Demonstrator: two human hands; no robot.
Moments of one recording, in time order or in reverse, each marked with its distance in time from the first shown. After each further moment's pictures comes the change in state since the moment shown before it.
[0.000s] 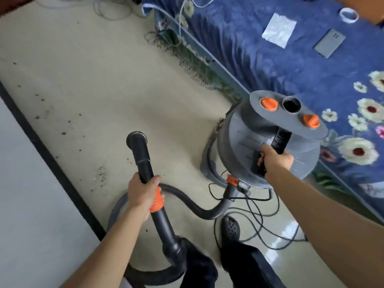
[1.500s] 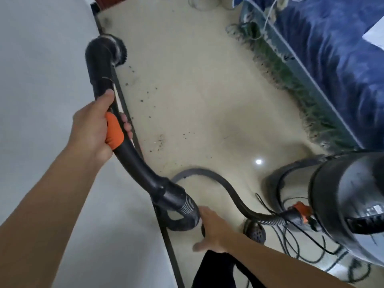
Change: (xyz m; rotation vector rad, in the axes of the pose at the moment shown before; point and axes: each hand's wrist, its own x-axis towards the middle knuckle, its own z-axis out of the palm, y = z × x) left_hand -0.146 0.124 -0.189 -0.407 0.247 0.231; right_hand -0.237 0.186 -0.010 -1.296 -1.510 -0.523
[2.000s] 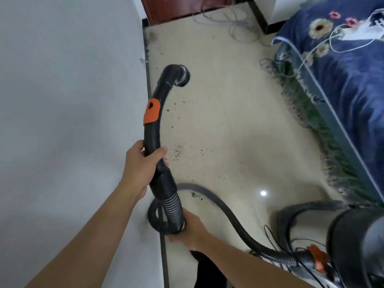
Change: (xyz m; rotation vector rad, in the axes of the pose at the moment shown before) left_hand -0.010 -0.054 -0.059 0.216 0.115 0.073; right_hand 0.050 -0.107 0.018 0.292 -0.023 -0.011
